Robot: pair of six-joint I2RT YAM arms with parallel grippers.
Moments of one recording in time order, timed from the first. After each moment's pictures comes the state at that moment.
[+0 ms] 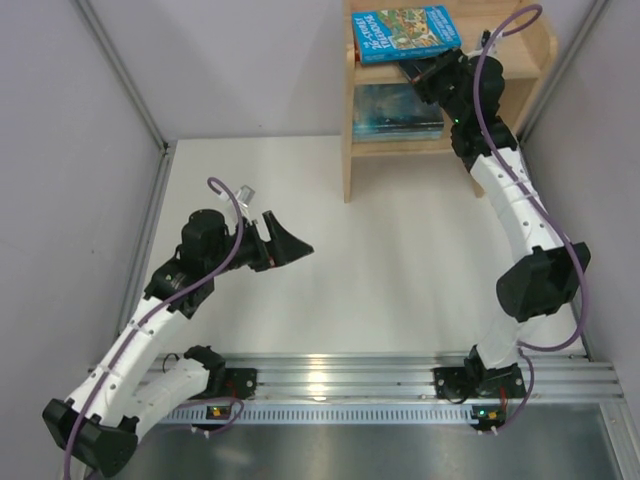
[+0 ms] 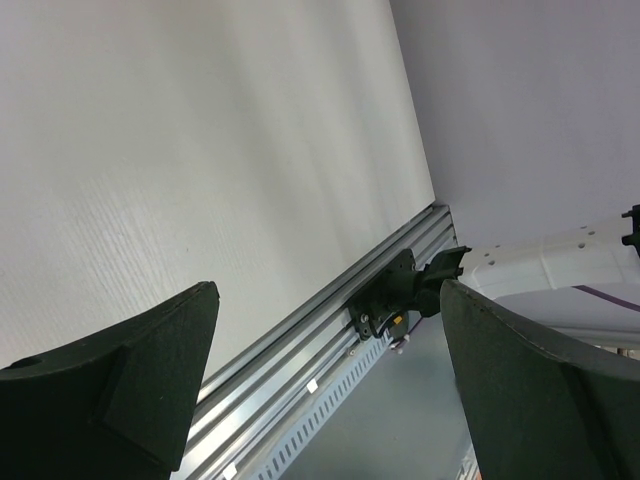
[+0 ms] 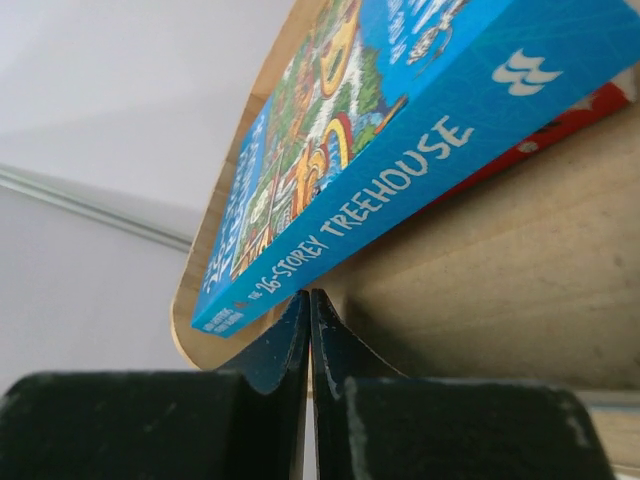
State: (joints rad) left arm -0.45 0.84 0.87 -0.40 0.46 -0.79; right arm 0.25 1.72 1.85 -0.04 -0.11 1.03
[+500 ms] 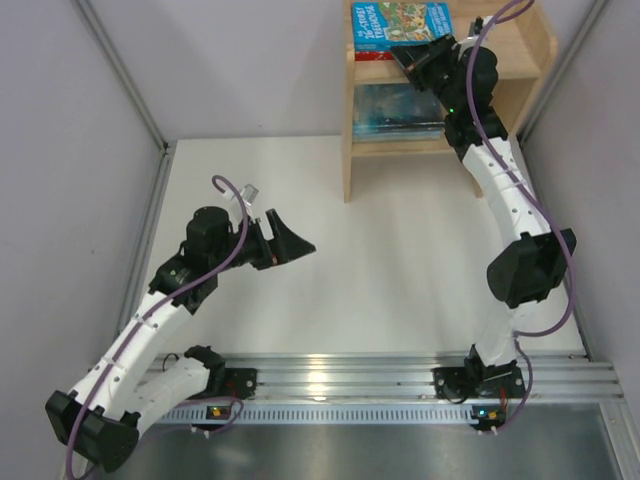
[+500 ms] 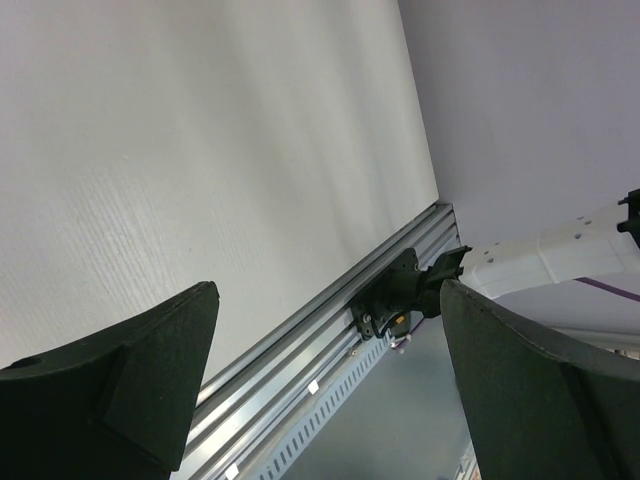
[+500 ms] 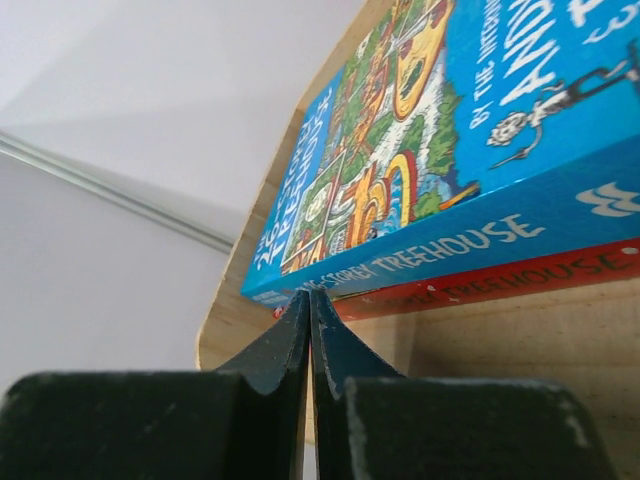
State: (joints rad) left arm -0.45 0.88 0.87 -0.39 0.47 -0.79; right arm 0.25 1.84 1.97 0.04 -0.18 1.05
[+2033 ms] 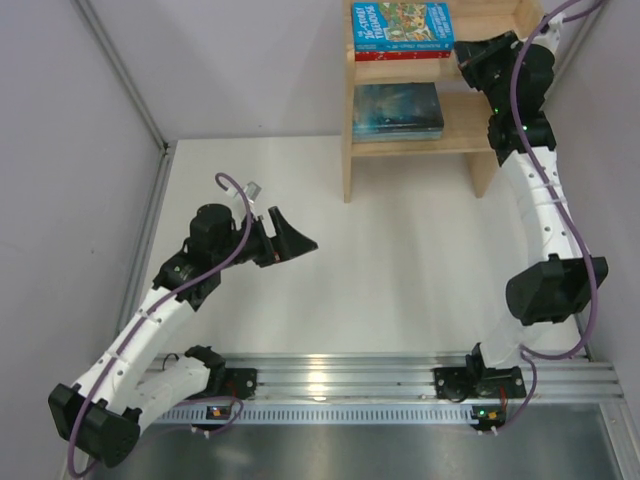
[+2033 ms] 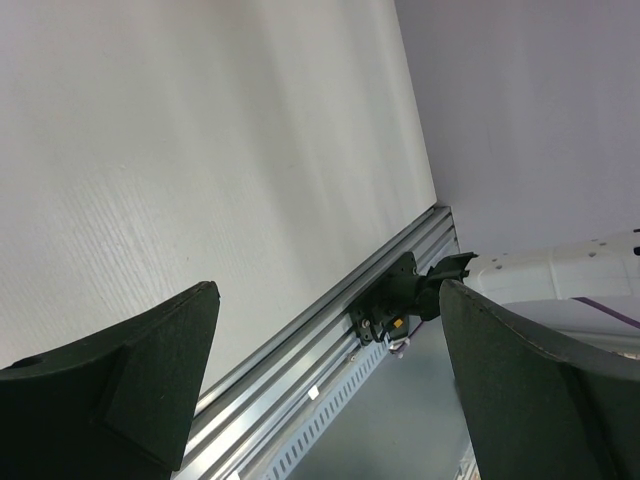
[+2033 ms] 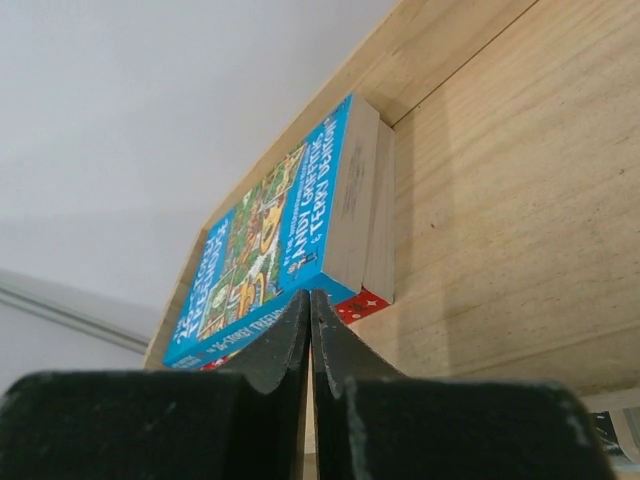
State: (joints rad) left arm -0.45 0.91 0.87 -0.35 0.47 -0.79; right arm 0.09 1.69 1.90 -0.07 -0.04 0.89
